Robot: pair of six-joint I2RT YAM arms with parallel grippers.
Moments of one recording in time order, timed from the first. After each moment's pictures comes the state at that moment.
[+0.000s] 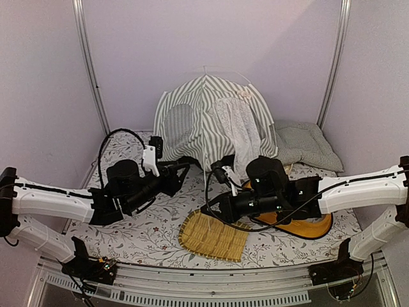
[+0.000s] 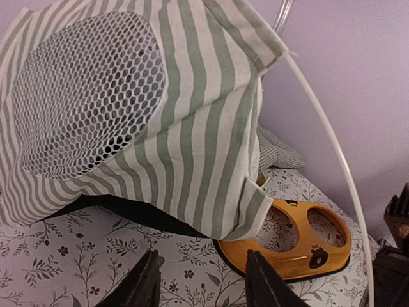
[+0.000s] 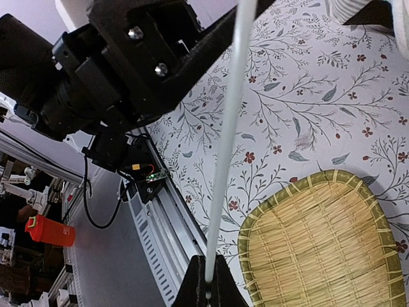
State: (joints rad) left arm -1.01 1.26 0.58 0.60 -0.36 -0.37; right arm 1.18 1.44 0.91 0.08 -0.17 0.65
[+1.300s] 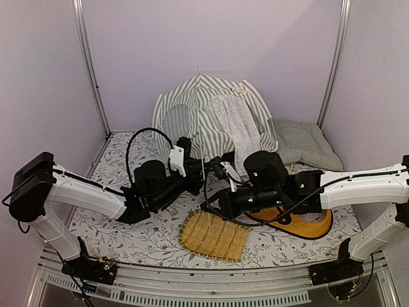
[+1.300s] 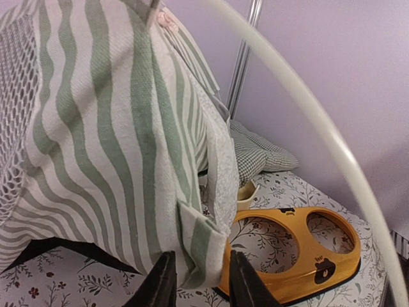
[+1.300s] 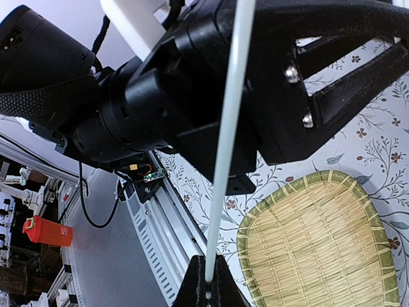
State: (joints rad) left arm -1.05 1.60 0.73 0.86 -0.33 -0.23; right arm 1.18 1.44 0.99 -0.04 -0.16 0.64
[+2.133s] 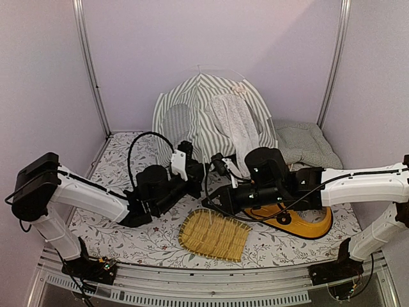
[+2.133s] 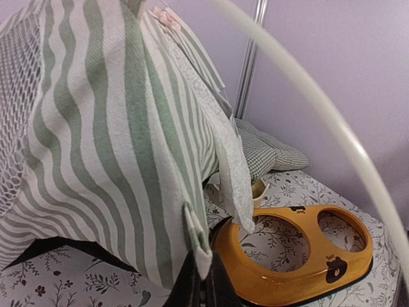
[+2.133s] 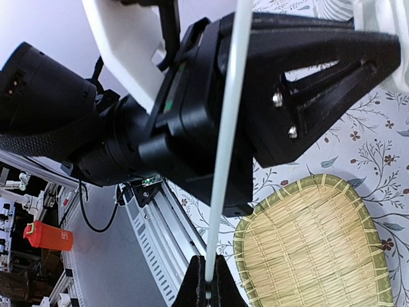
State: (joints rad) left arm -1.07 1.63 0.72 0.90 -0.38 -0.20; right arm 1.15 1.44 1.00 -0.06 -0.16 0.64
